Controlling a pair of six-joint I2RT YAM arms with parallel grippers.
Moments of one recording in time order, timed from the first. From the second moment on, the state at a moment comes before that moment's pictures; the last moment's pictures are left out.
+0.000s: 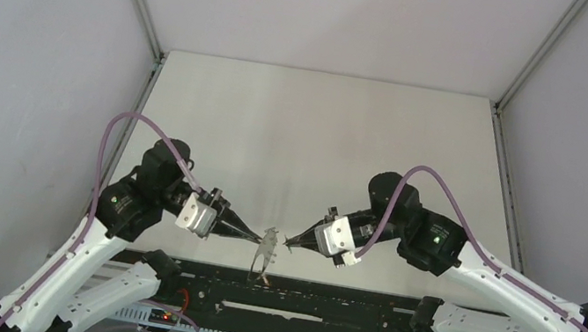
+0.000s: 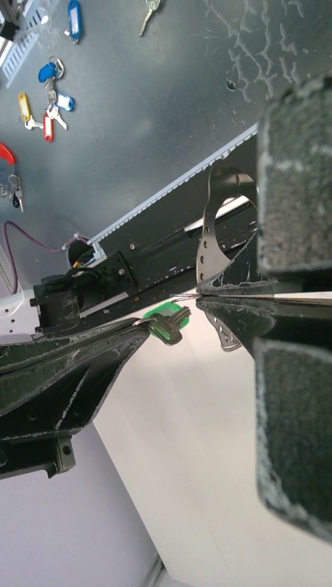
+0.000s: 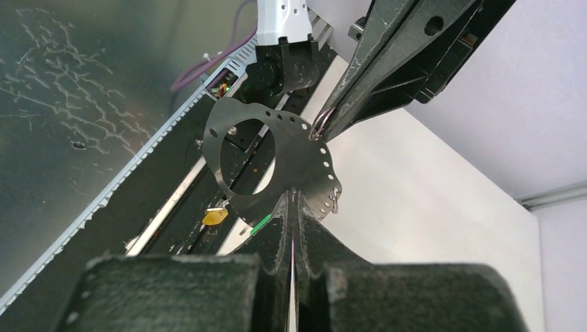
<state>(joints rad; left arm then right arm) -0.54 0.69 0.89 -0.66 1.29 0.74 1.05 1.01 1.03 -0.34 -0.81 -0.72</state>
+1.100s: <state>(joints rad) -0.57 0.71 0.89 -0.53 1.29 0.58 1.16 1.01 1.03 -0.22 -0.69 -0.80</state>
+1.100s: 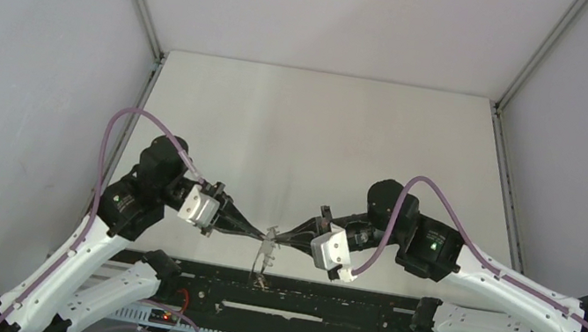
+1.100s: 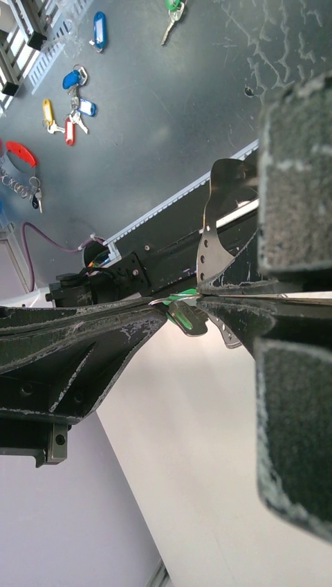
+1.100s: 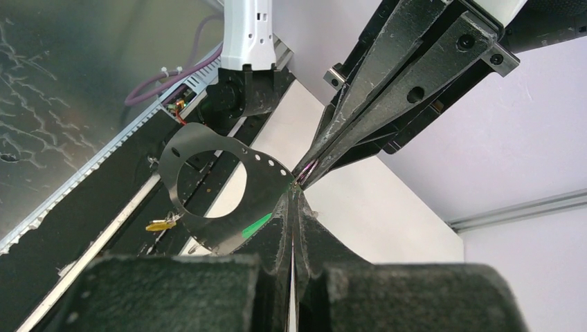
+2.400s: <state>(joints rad) -0.57 0.70 0.89 -0.49 1.27 0.52 1.18 1.03 1.05 -0.22 -0.67 -0.84</state>
